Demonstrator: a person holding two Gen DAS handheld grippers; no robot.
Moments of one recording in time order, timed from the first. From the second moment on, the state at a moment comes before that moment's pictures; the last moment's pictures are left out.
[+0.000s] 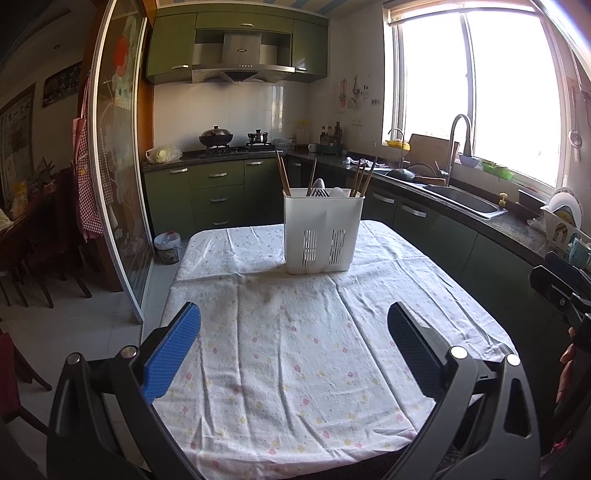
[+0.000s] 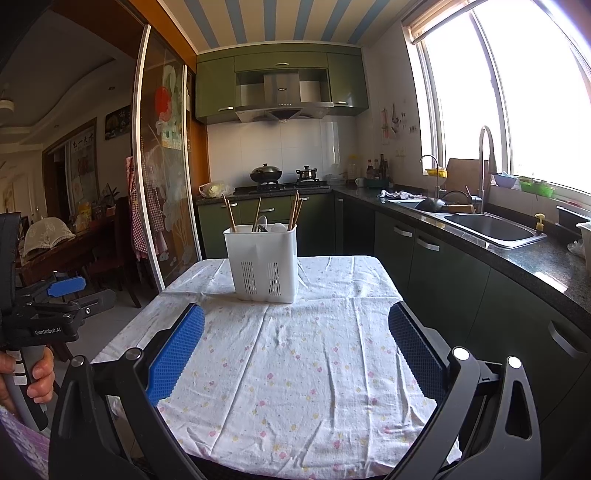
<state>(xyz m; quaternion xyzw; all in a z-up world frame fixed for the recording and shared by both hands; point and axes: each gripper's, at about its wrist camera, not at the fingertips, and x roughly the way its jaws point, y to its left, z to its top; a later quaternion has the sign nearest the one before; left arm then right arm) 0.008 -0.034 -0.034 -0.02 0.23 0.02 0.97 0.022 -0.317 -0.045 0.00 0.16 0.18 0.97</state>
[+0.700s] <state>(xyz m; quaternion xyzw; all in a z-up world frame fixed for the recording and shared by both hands) 0.006 -0.033 -0.032 -0.02 0.23 0.02 0.97 0.022 -0.317 -0.045 0.00 0.16 0.18 0.97</state>
